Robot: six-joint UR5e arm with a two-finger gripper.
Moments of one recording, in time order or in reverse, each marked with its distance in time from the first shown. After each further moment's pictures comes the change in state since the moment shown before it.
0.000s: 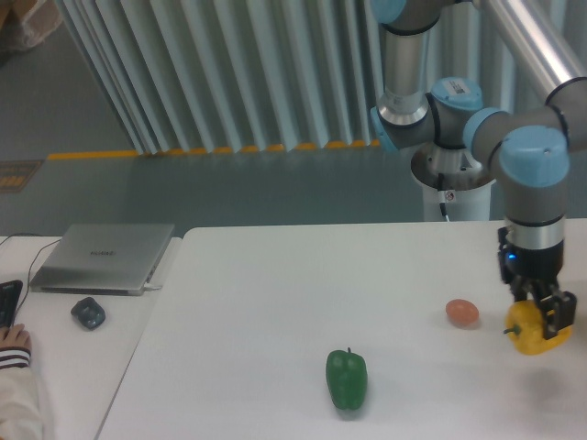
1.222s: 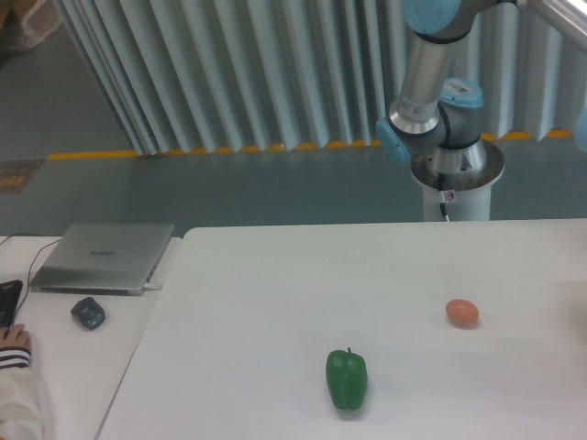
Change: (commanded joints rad) arm 0.233 -0.095 0.038 0.129 -0.002 0.227
